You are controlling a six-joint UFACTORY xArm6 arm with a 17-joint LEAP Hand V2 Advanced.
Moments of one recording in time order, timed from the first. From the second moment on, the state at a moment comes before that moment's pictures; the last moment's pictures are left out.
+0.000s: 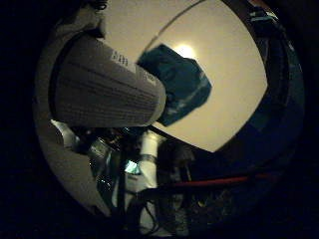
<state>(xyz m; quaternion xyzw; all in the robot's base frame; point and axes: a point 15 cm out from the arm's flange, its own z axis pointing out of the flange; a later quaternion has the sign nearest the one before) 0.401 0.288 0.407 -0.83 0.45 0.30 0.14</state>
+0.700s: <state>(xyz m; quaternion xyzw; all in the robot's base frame) 0.446 0.361 0.341 -0.75 0.37 0.33 0.43</state>
